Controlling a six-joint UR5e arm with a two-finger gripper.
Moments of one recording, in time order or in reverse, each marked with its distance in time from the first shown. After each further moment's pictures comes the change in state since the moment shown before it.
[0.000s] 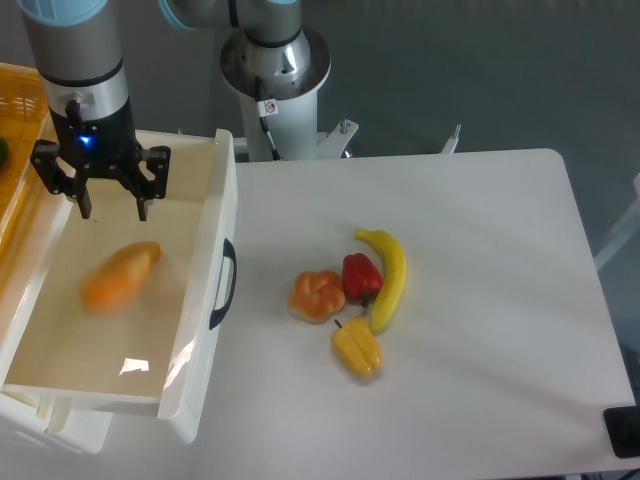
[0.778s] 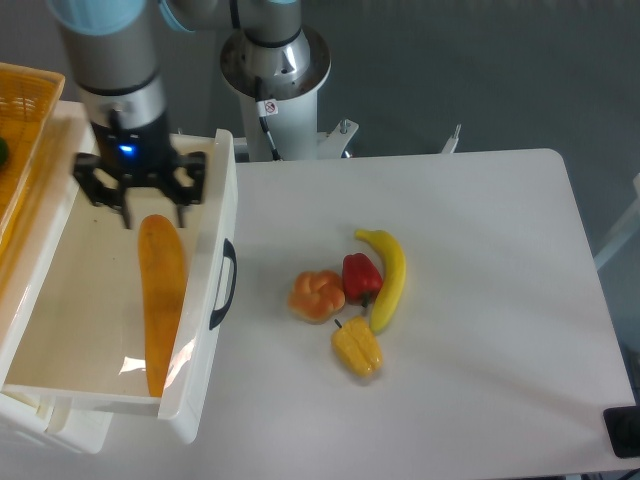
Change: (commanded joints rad) arm 0.179 -0.017 -0.012 0.040 0.172 0.029
